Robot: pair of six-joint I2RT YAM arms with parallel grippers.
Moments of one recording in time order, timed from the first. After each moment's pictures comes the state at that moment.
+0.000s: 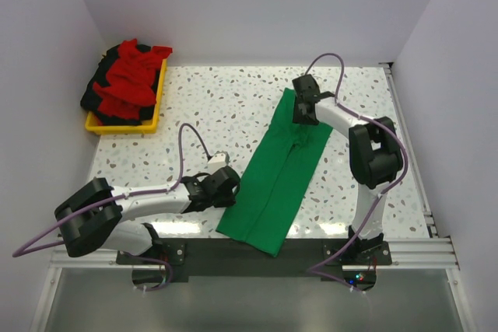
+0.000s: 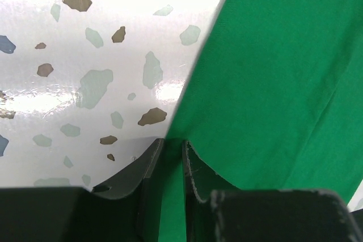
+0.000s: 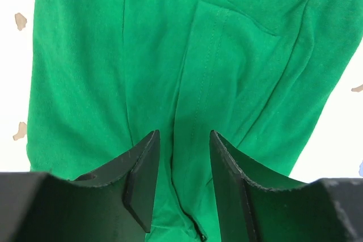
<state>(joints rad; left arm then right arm) -0.99 1.35 0.57 -0.26 -0.30 -1.01 0.35 1.99 1.45 -0.47 0.32 0.41</state>
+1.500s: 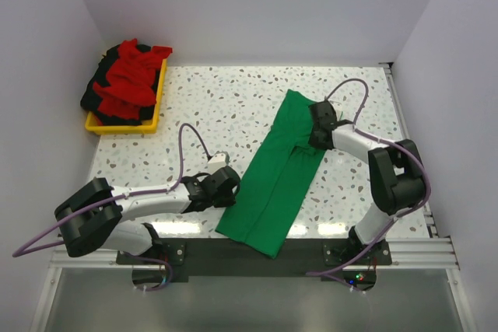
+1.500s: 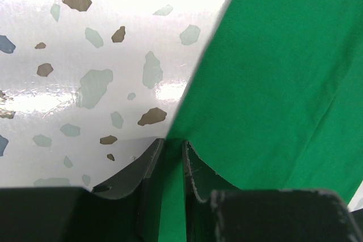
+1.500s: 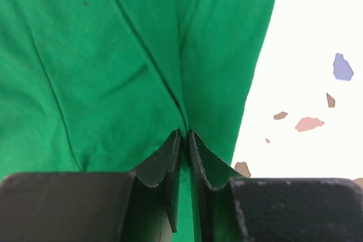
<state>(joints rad) -0.99 1.35 0.57 -0.26 -0.30 -1.01 0.31 1.70 1.01 -0.33 0.34 0.56</state>
